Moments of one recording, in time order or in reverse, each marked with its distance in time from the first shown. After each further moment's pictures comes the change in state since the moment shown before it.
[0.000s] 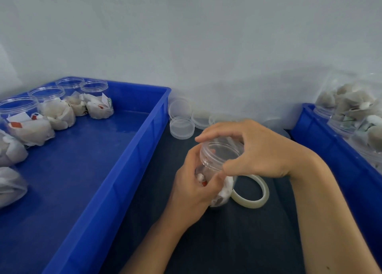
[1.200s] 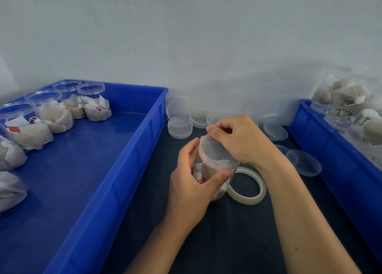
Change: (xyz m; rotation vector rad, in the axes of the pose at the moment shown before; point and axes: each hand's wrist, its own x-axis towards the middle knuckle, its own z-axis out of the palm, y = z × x) left_hand -0.008 0.005 0.005 0.005 0.102 -0.007; right_hand 0.041 0.041 0.026 0.027 0.435 0.201
